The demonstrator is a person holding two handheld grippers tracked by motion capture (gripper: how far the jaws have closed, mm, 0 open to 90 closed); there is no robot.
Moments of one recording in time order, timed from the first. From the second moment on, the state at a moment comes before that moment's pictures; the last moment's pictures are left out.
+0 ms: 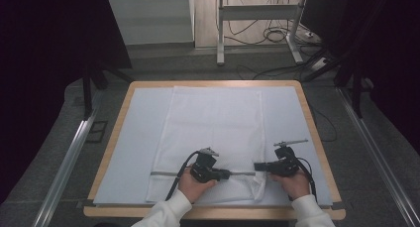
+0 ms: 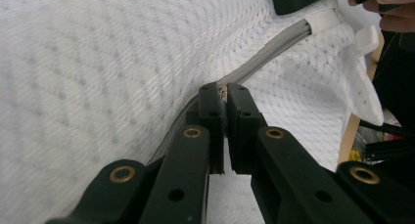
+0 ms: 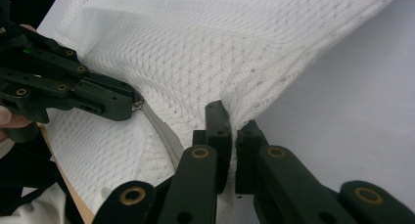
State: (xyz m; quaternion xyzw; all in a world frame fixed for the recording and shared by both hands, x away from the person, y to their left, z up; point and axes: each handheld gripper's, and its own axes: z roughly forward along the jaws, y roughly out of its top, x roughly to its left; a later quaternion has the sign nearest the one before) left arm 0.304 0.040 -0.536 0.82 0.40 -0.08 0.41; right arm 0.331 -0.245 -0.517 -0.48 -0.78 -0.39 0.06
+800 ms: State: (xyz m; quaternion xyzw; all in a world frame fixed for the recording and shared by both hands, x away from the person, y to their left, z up) left arm 0.299 0.061 -0.539 0.81 0.41 -0.09 0.41; right arm 0.331 -0.244 -0.518 -0.48 -0.79 -0.38 0.06
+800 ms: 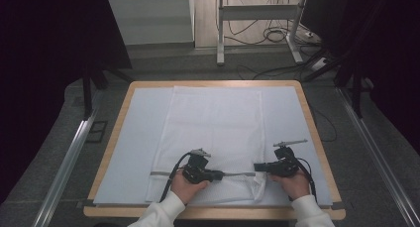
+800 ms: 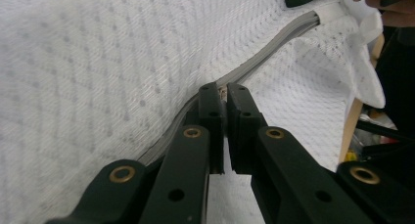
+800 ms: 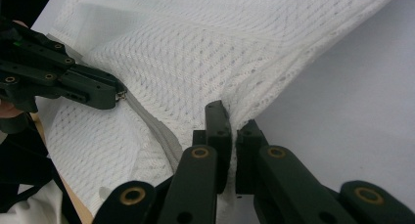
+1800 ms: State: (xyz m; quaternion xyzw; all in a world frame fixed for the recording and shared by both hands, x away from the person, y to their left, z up) left arm 0.291 0.086 -0.539 0.80 0.43 -0.08 0.41; right arm 0.332 -0.247 -0.517 -0.48 -0.78 -0.39 0.06
